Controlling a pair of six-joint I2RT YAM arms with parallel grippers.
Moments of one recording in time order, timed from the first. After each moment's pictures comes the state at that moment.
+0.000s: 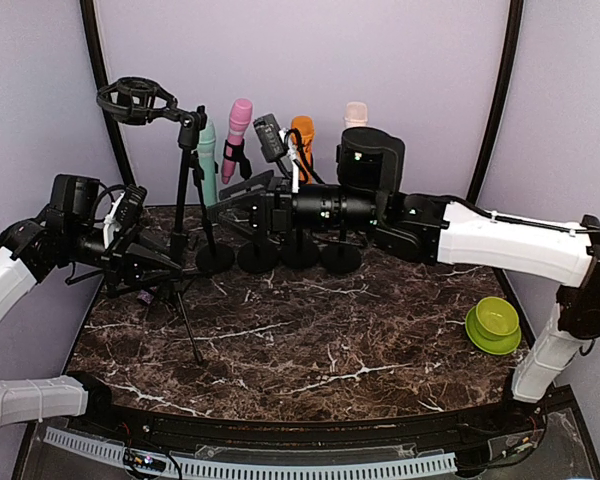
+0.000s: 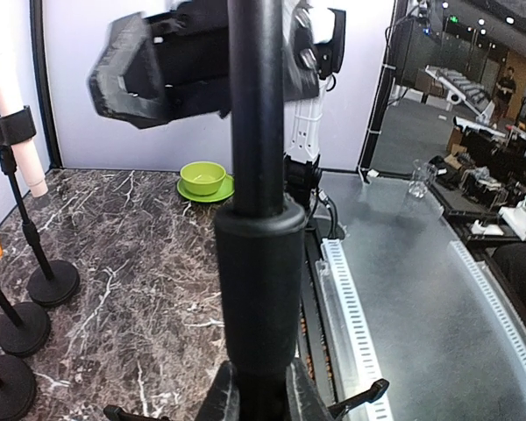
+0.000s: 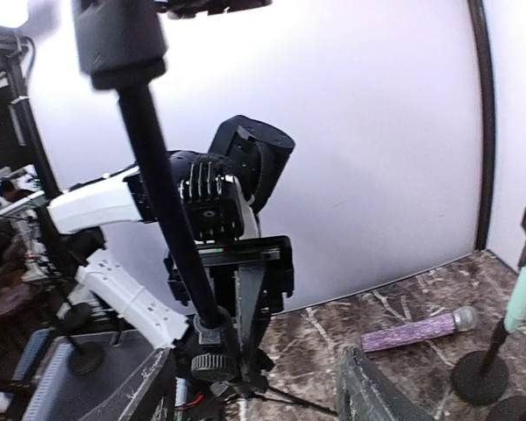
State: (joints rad) left arm -0.32 0.93 1.02 -0.72 1.23 0.49; right arm 1.12 1.67 1.53 0.18 -0.46 0.28
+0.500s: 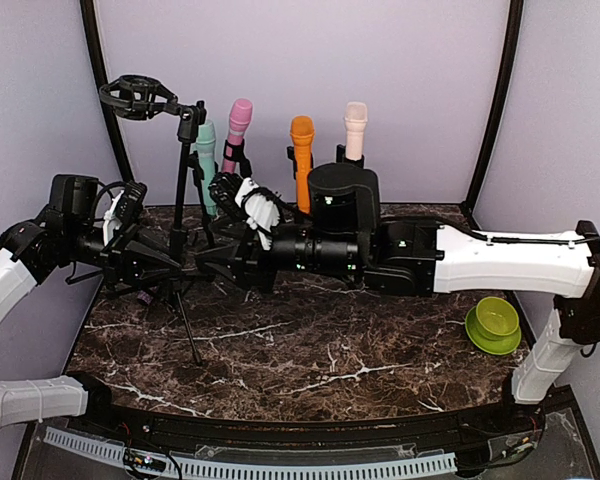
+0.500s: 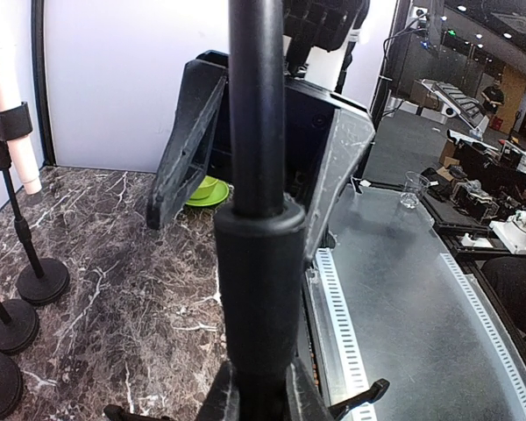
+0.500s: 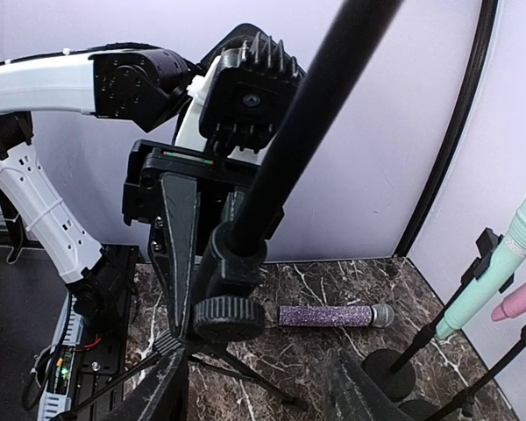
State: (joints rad) left arm -0.32 0.92 1.01 -0.67 1.25 0.41; right arm 1.27 1.67 1.50 0.07 -0.11 -0.19
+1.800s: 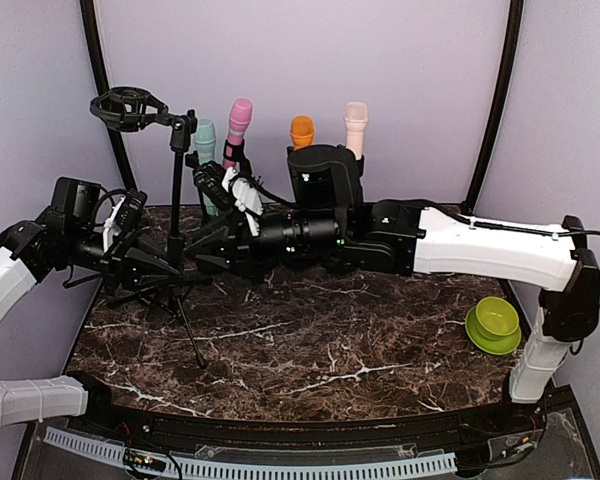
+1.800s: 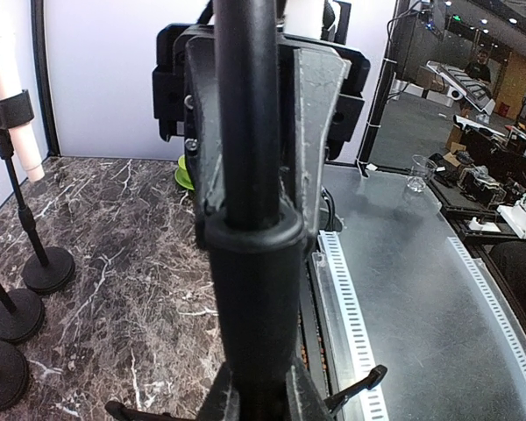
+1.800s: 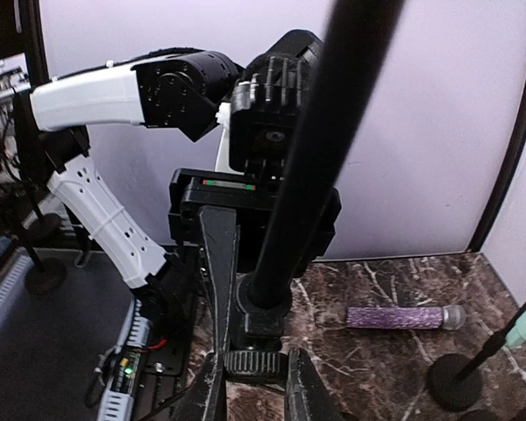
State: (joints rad) left arm -0.32 0.93 1.02 -0.78 1.23 0.54; right arm 1.22 1.77 1.67 -0.07 -0.35 -0.09
